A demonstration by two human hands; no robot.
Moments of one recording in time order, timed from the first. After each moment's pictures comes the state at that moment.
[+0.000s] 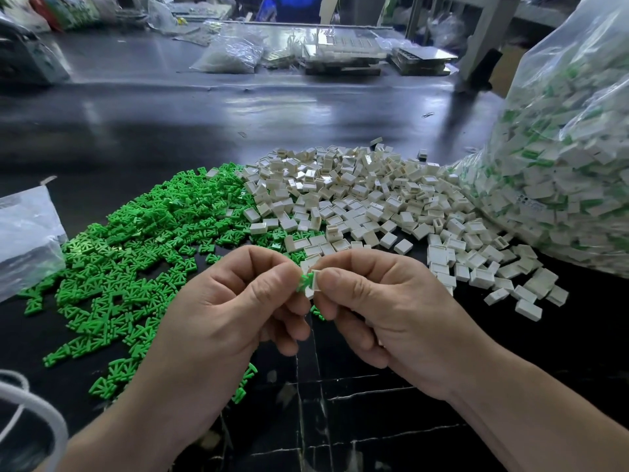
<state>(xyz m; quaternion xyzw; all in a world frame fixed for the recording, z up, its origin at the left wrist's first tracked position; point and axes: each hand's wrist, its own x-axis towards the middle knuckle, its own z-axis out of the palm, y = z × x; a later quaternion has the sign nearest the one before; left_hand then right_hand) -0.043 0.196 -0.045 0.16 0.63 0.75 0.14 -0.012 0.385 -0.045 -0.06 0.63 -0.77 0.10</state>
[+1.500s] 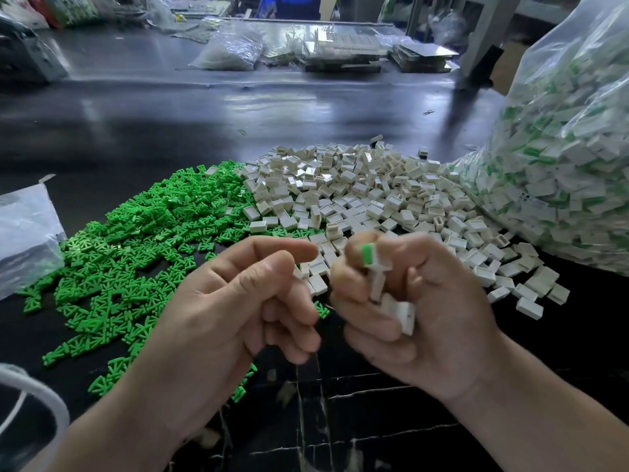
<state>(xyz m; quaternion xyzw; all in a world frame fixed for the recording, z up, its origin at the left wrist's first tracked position) -0.046 0.196 -0.037 0.17 0.51 0.81 0.24 -0.016 0.390 -0.038 -0.12 0.35 -0.91 0.21</state>
